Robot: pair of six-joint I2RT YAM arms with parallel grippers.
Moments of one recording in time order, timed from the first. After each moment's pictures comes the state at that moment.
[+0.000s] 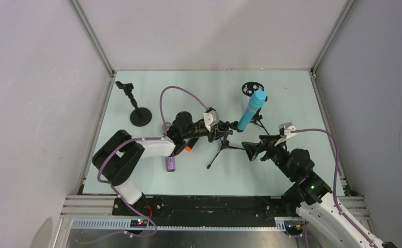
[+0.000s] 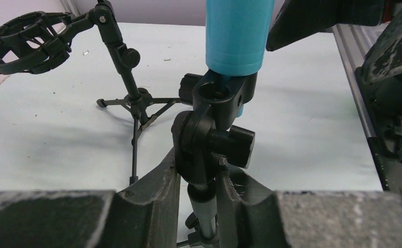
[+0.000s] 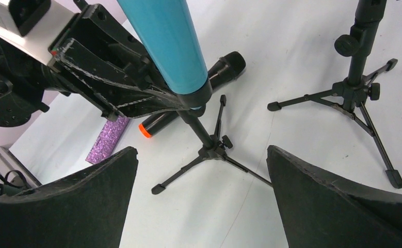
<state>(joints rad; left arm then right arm) -0.72 1.66 0.75 0.91 0.67 0.07 0.63 0.33 0.36 -0.09 0.06 0.38</state>
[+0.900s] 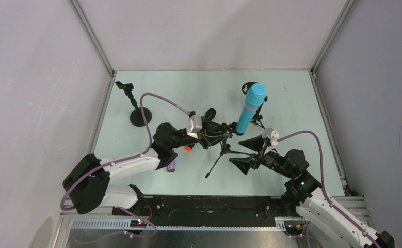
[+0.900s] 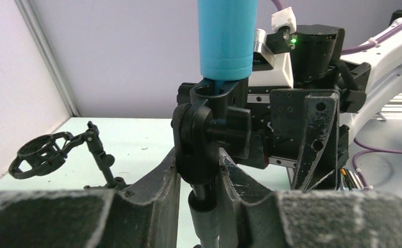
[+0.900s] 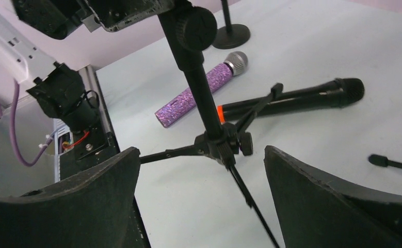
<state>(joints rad) -0.82 1.30 0.63 1.03 0.60 -0.13 0.63 0.42 0.25 0.22 -0.41 0.25</state>
